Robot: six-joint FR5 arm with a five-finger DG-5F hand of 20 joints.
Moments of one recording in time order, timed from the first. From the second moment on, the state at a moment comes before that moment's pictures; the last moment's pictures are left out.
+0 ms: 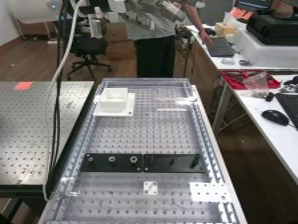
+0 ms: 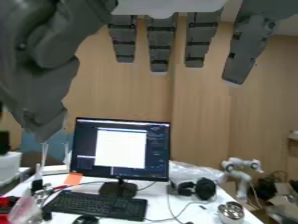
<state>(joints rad) 1.68 -1.65 -1.69 -2.81 -1.36 -0.89</state>
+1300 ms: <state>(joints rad) 1.71 -1.72 -1.64 -2.77 -1.23 -0.96</state>
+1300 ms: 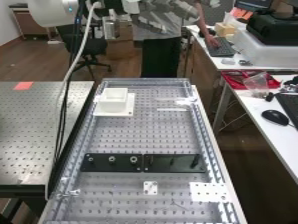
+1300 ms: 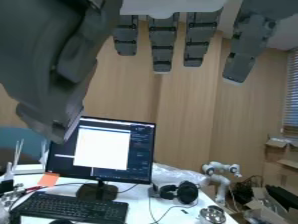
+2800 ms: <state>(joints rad) 1.72 -1.79 -1.48 -3.08 -1.23 -0.78</state>
